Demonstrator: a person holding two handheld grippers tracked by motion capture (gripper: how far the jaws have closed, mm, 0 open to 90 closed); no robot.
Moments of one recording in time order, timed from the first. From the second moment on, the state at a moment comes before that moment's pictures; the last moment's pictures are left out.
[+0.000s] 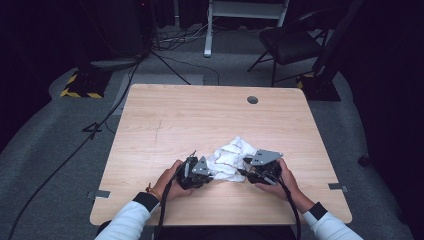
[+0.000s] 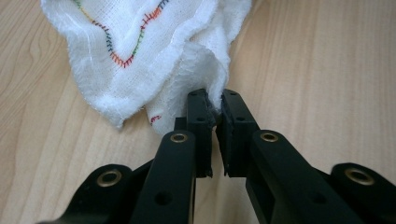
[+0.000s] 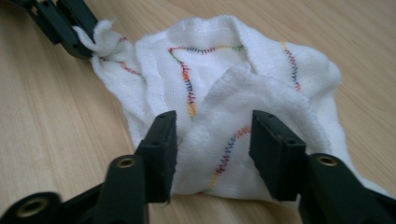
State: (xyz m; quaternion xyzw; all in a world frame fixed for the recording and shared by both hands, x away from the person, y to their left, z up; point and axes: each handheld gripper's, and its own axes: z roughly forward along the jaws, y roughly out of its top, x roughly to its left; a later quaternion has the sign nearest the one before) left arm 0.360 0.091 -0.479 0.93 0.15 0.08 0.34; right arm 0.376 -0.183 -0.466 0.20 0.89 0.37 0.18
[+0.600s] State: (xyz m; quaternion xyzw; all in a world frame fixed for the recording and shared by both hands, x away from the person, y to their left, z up) left arm 0.367 0.125 -0.479 0.92 0.19 0.09 0.34; right arm 0.375 -0.213 -0.482 0.25 0.89 0.33 0.22
